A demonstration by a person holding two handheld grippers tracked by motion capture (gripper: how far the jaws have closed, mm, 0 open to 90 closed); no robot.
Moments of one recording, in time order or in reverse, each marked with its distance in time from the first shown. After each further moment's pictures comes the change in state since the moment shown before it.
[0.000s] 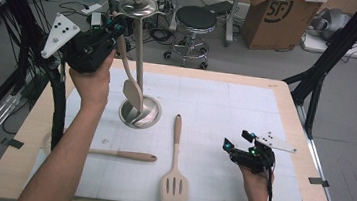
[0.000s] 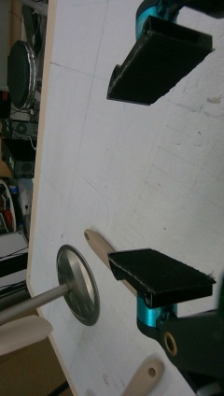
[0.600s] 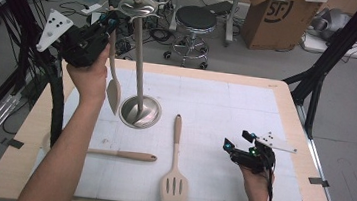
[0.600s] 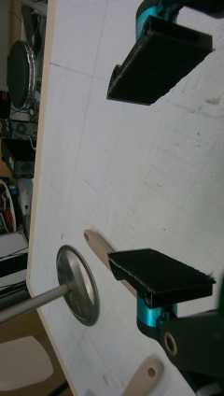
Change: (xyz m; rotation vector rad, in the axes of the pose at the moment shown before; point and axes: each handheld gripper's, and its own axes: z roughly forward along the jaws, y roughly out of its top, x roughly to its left) left arm 0.018 -0.001 0.005 -0.018 0.040 -0.036; right arm -0.001 0.000 0.000 -0.001 0.001 0.000
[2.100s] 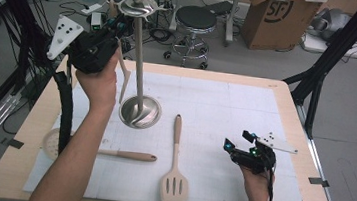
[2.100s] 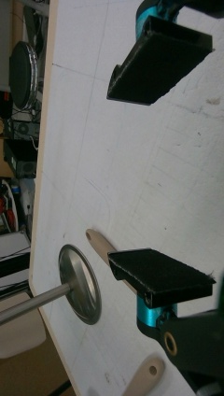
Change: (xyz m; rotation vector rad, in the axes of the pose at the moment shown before) left arm -0.026 0.000 -0.004 -0.020 0.020 -0.013; right arm 0.000 0.000 -0.002 -0.010 0.000 -0.001
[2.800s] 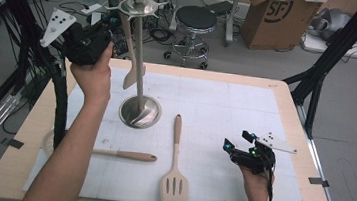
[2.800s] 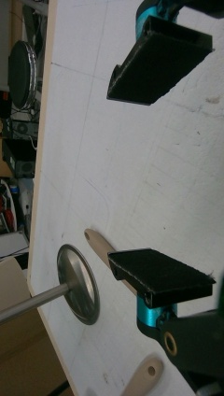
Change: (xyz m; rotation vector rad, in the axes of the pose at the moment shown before) left arm 0.012 -0.003 0.004 0.041 0.017 -0.042; right arm 0.001 0.000 0.001 0.007 0.000 -0.003
